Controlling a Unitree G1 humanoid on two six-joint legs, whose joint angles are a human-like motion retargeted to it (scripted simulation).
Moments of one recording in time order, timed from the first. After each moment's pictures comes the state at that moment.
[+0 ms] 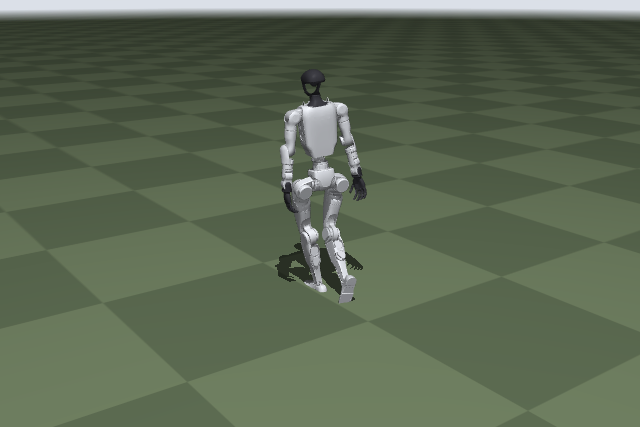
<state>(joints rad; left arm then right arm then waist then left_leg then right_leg) 0.05 0.21 0.41 1.64 0.46 -0.14 -0.18 0.07 -0.16 -0.20 1.64 -0.73 -0.05 0.01 -0.05 -0.04 -0.09 -0.22 -0.11 0.12 0.20 -0.13 0.19 -0.13 0.19 -0.01 0.81 0.52 0.12</state>
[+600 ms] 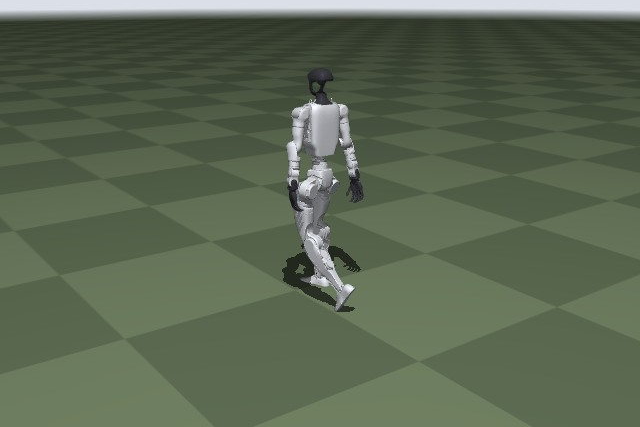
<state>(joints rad) 0.06 0.18 0.31 1.63 0.60 -0.15 -0.19 0.09 -0.21 -0.33 1.68 -0.60 -0.04 0.05 -0.27 -0.02 -0.06 0.03 -0.11 -0.06 0.65 0.23 -0.12 -0.28 -0.11 0.04 0.14 0.10 0.08</state>
